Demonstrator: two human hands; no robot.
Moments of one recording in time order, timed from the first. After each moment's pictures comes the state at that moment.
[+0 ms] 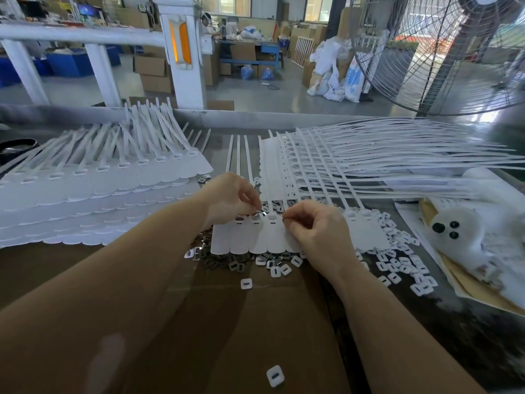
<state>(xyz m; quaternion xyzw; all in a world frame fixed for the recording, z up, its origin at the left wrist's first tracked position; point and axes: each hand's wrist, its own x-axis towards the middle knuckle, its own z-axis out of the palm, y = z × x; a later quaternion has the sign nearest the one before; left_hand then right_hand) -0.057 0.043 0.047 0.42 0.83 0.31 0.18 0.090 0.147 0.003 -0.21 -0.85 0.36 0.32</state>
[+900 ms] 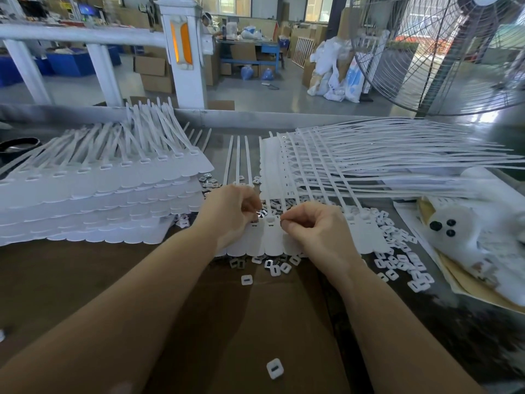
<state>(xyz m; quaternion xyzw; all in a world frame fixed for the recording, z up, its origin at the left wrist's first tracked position) -0.036 0.037 0.025 0.42 0.84 0.33 0.06 0.095 0.140 0.010 -0.25 -0.80 0.47 0.28</state>
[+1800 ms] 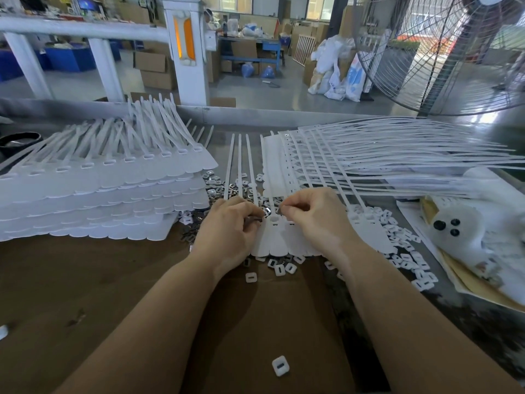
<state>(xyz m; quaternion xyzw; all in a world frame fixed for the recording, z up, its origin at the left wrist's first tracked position) -0.018 0.019 0.004 0.43 0.85 0.32 -0.04 0.076 0.143 0.029 -0.25 -0.86 0.39 0.23</state>
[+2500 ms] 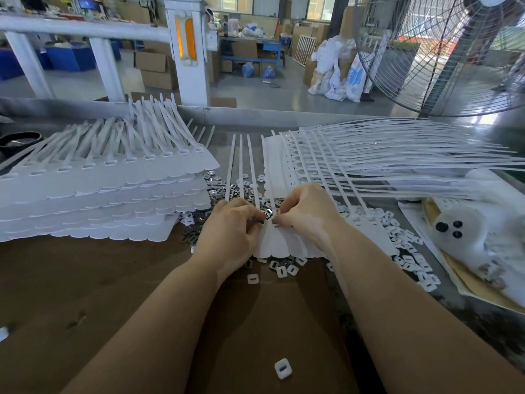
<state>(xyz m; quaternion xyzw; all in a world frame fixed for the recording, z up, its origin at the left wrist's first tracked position) -0.018 0.020 0.001 0.43 0.85 0.31 -0.04 0.057 0.141 0.038 -0.32 -0.88 0.33 0.14</state>
